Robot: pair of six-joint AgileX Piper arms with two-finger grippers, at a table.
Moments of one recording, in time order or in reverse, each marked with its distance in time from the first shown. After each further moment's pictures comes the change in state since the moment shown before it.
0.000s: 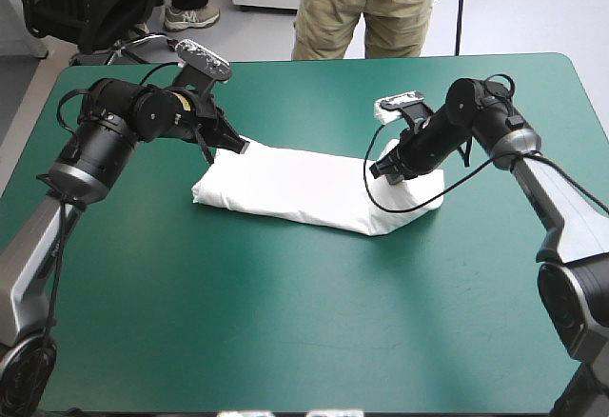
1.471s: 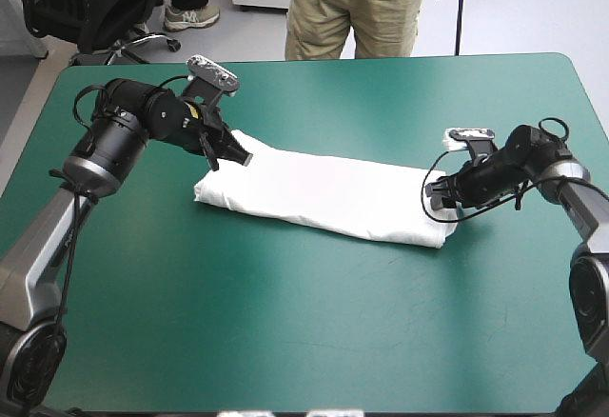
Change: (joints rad) left arm 0.000 0.044 0.000 -0.030 0.089 0.000; right arm -0.250 -0.040 0.386 0.046 -0.304 -0.052
